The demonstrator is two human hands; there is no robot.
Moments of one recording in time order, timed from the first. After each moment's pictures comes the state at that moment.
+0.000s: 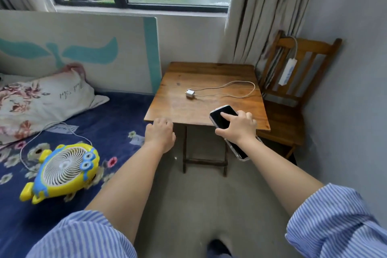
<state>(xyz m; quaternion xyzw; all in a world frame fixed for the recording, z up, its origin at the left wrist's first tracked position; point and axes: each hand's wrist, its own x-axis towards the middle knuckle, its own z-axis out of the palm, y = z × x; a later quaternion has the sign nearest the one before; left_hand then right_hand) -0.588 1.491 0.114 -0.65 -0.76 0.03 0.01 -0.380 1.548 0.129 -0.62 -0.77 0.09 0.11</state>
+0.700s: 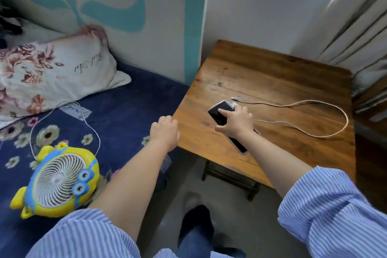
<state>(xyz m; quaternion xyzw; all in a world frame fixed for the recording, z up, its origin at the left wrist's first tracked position) -0.751 1.757 0.020 -0.55 -0.83 0.08 -0.06 -0.591 1.885 0.024 -0.49 -0.86 0.15 -0.04</state>
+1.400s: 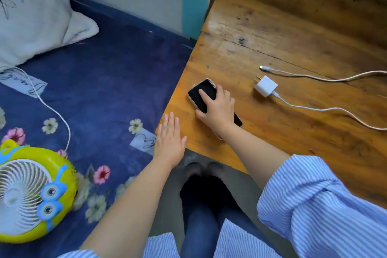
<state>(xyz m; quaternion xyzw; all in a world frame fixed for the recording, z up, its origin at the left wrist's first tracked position) -0.798 1.786 -0.165 -0.49 -0.83 0.03 -0.26 -0.715 1.921 -0.140 -0.48 -0.86 0.17 -0.04</state>
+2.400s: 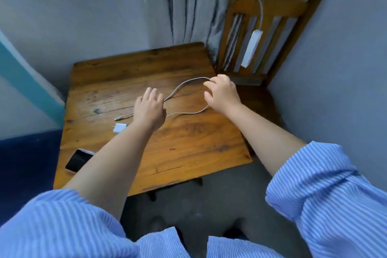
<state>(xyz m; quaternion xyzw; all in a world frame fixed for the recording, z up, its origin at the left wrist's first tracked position) -0.518 1.966 0.051 -0.78 -0.62 0.03 -0.02 -0.314 1.970 0.074 -0.65 -0.75 0.07 0.12</state>
